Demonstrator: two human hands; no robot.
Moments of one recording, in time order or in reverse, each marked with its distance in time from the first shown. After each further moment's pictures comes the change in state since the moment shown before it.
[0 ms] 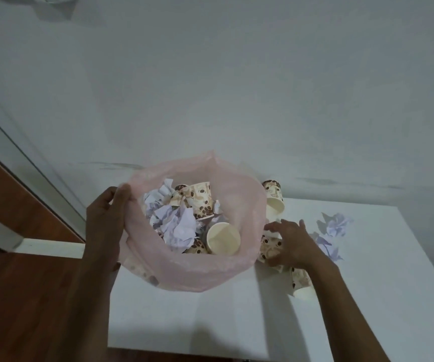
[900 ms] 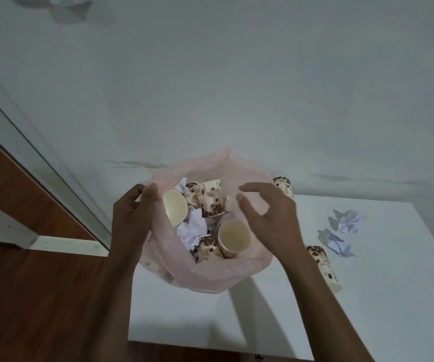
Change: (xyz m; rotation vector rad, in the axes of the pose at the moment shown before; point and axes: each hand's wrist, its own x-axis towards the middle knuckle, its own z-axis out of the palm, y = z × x) left_hand -0.053 0.015 0.076 0.085 -0.309 0.125; right_hand -0.081 -0.058 -0.040 0.568 0.821 -0.052
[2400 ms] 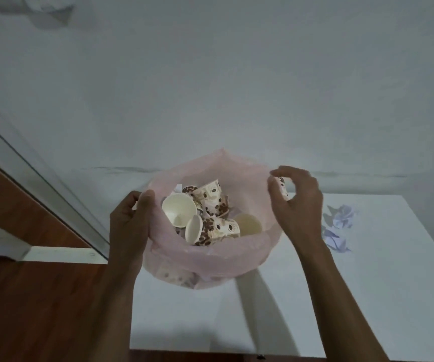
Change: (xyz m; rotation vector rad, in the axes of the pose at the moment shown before) left_hand -0.014 -0.010 0.017 -0.097 -0.086 -0.038; right_hand -0.003 0.037 -0.036 -0.142 0.334 0.107
